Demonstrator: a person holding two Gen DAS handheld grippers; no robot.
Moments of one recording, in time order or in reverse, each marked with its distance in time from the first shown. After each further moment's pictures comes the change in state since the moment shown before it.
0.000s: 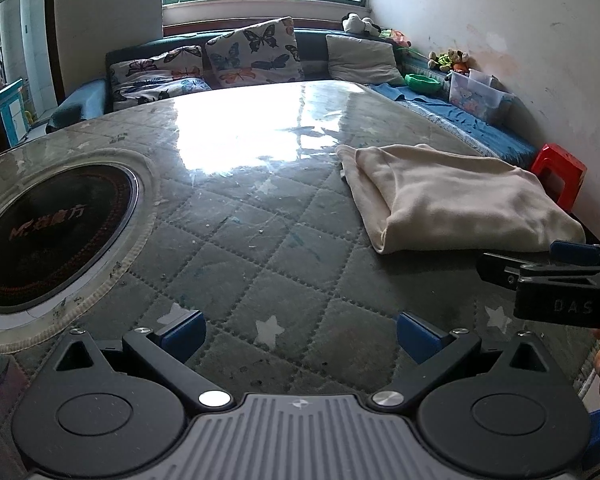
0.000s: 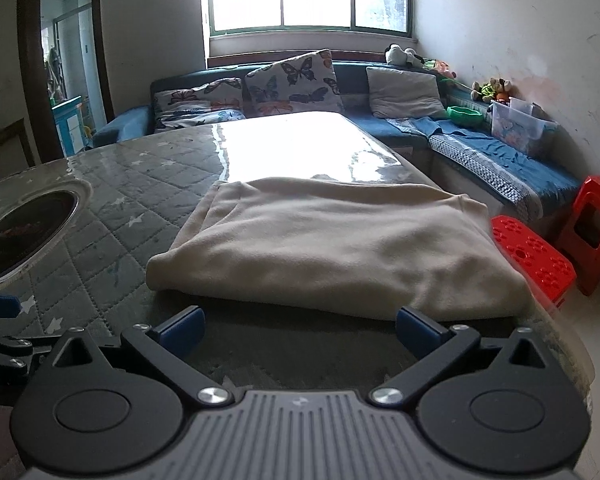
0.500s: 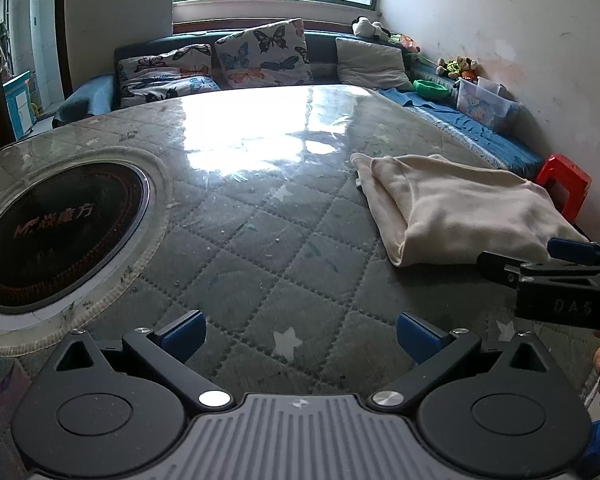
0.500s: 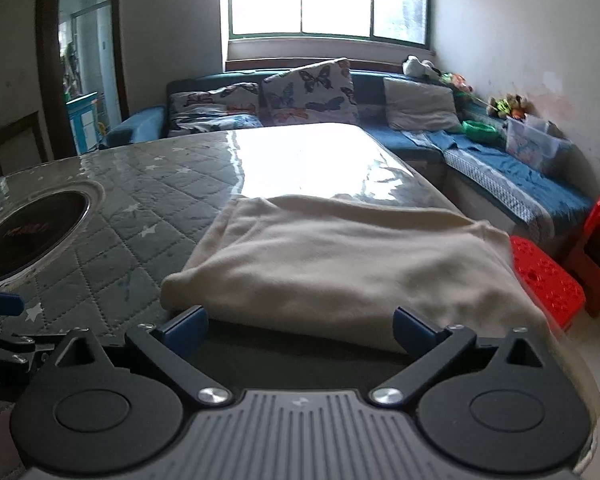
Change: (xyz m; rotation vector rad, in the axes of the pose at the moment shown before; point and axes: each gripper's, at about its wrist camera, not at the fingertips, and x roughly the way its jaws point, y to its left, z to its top) left arm 0.003 0.011 0.006 -0.031 -0.004 0.005; right arm 0.006 0.007 0.013 -0.045 -0.021 0.028
